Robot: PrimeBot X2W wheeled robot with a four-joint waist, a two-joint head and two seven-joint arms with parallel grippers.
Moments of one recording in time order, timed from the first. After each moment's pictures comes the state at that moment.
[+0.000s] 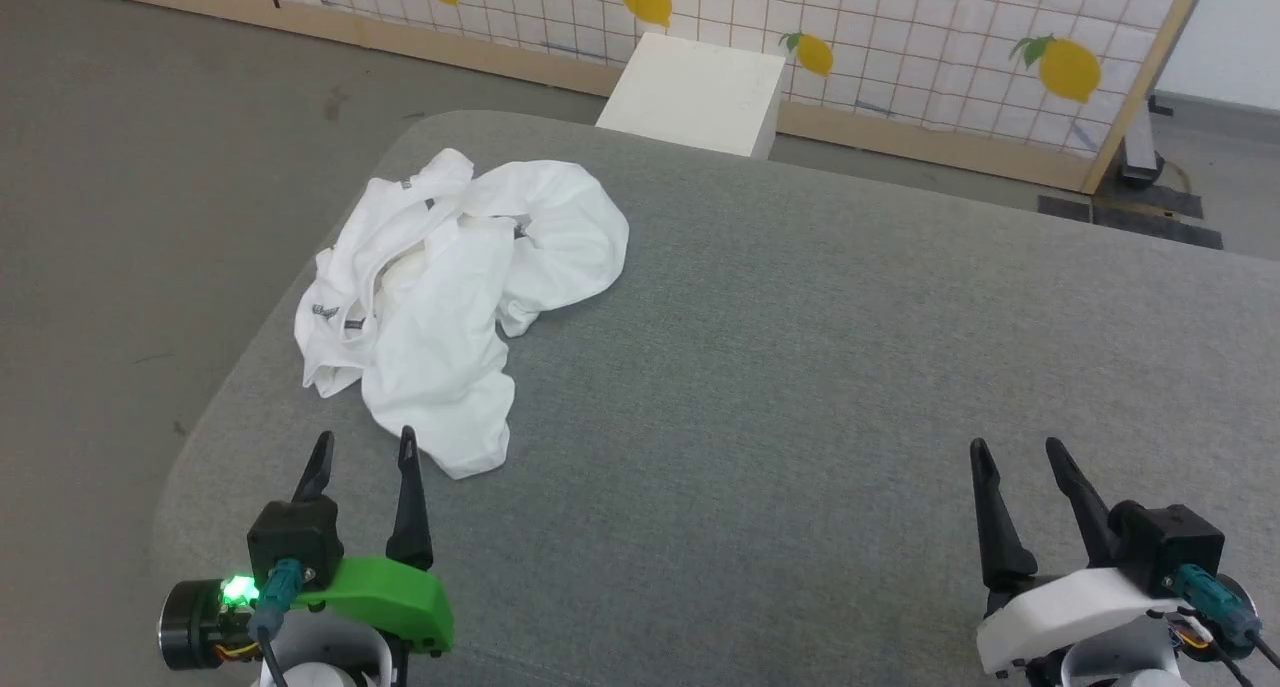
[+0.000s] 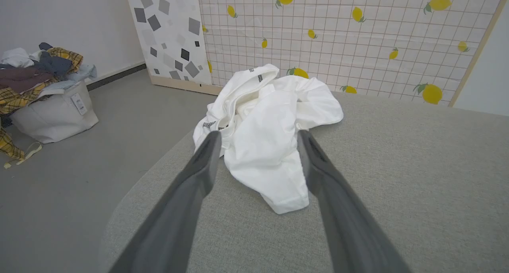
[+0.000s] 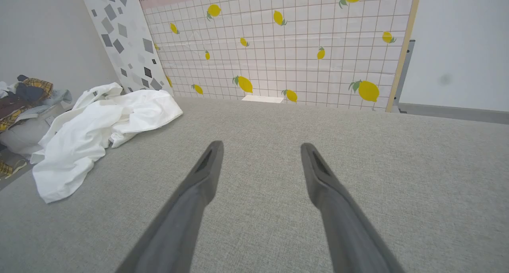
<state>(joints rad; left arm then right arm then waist) -0.02 0.05 -0.01 0.09 -0.05 0.04 -0.14 0.02 -0.02 -0.06 0.14 0.13 0.13 -0.14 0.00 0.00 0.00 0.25</state>
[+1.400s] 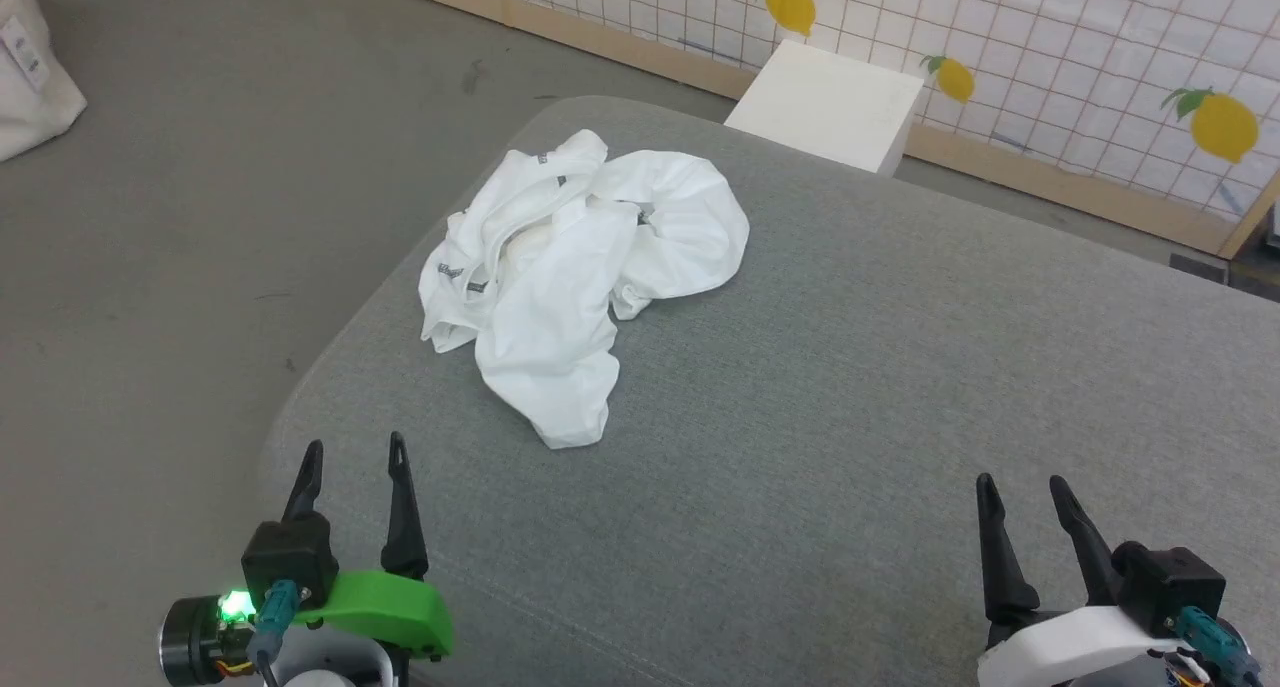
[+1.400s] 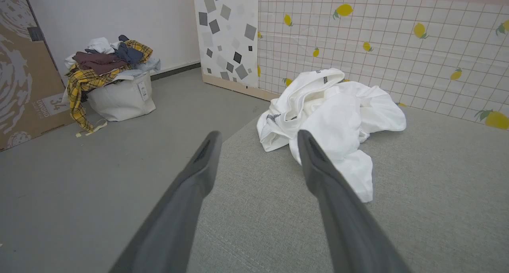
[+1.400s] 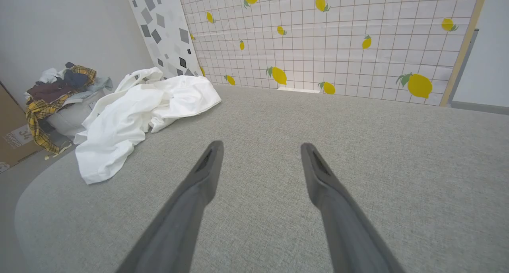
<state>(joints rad) -0.02 0.05 -0.02 0.15 -0.08 0.07 -0.24 0.04 -0.01 -0.07 0.23 0.15 0.13 -0.24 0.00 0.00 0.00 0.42</state>
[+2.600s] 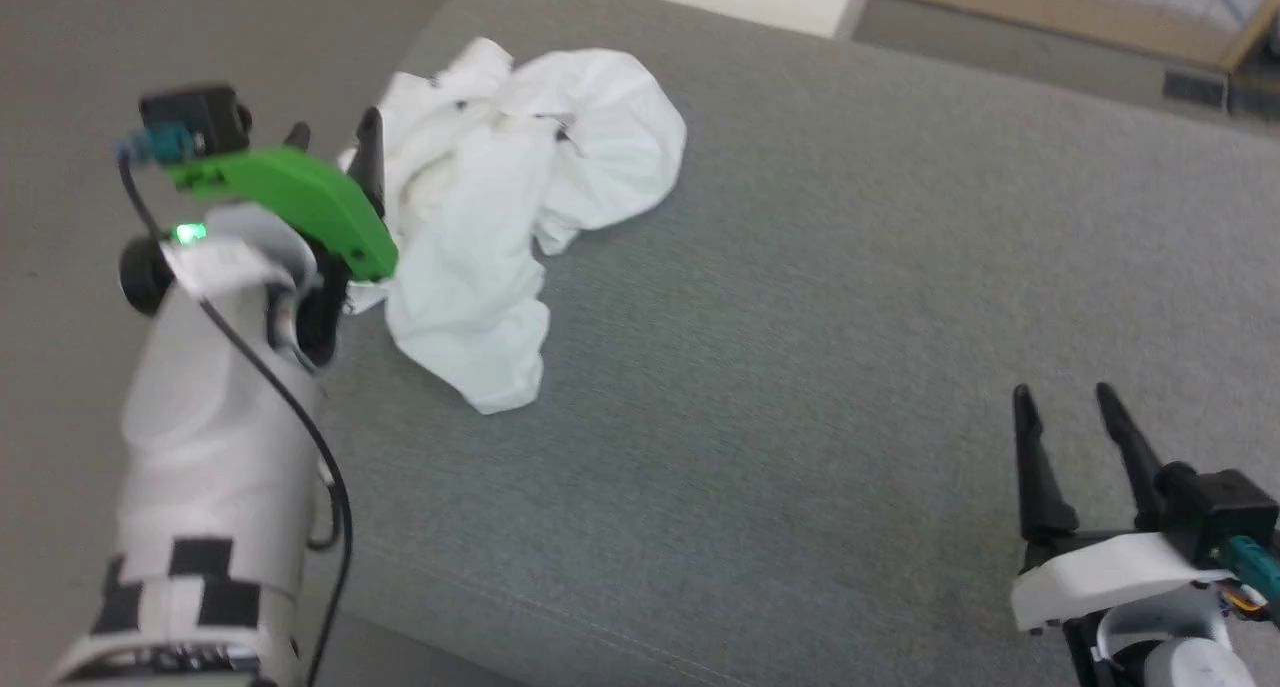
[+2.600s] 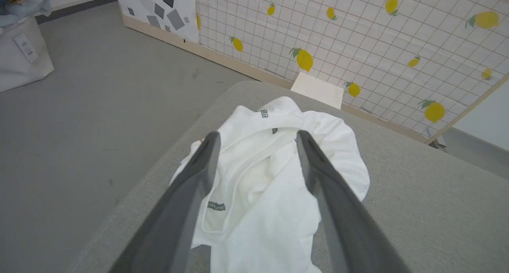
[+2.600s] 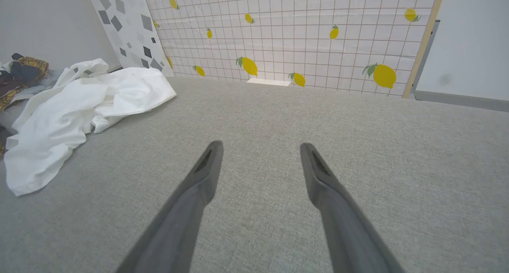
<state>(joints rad) -0.82 0.14 0.01 0.73 -0.35 -0.10 0.09 0.00 -0.01 -0.11 0.04 0.07 0.13 -0.13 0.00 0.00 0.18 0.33</state>
